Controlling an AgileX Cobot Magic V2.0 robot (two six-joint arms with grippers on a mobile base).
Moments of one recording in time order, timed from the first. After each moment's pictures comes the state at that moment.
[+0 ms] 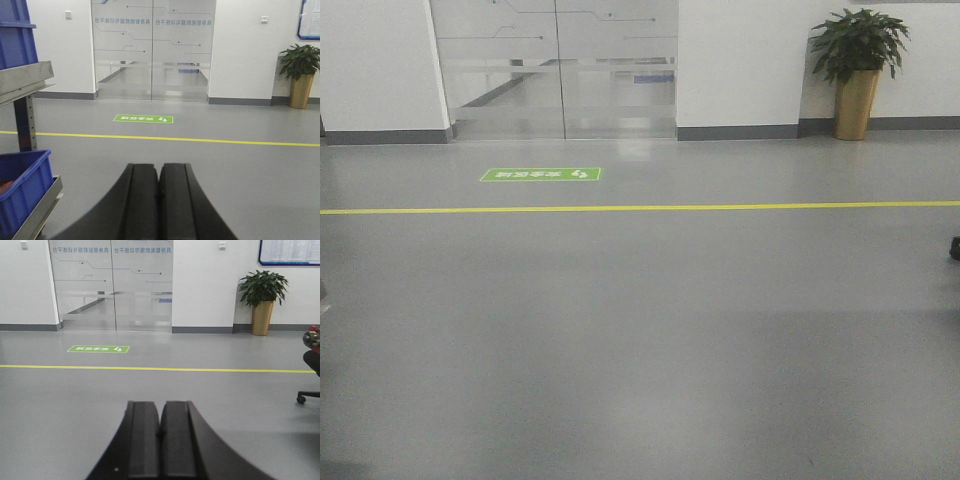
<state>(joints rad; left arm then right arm) 0.07 0.00 0.00 0.02 -0.01 0.00 -0.06 0.00 0.00 0.11 0.04 -0.04</state>
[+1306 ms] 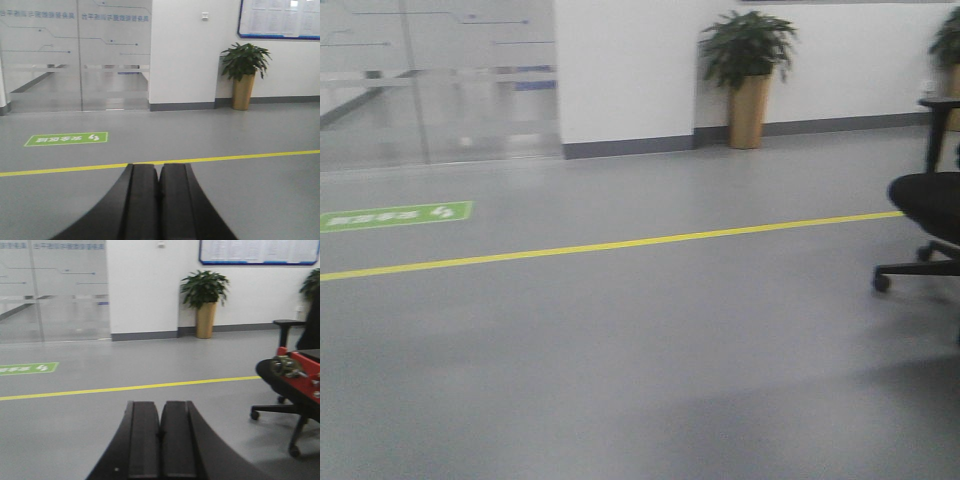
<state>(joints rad) 0.07 0.00 0.00 0.02 -0.01 0.00 -0.06 0.00 0.00 0.11 0.04 -0.04</state>
